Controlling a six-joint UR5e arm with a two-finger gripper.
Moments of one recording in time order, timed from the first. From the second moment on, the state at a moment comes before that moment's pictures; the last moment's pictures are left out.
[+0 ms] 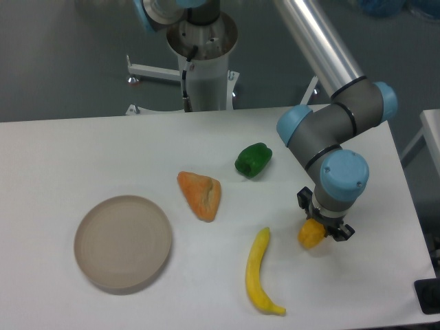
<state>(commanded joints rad) 2.35 -2.29 -1.06 -1.32 1.66 1.37</state>
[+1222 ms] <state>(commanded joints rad) 2.34 -2.48 -0.78 -1.17 1.62 1.37</state>
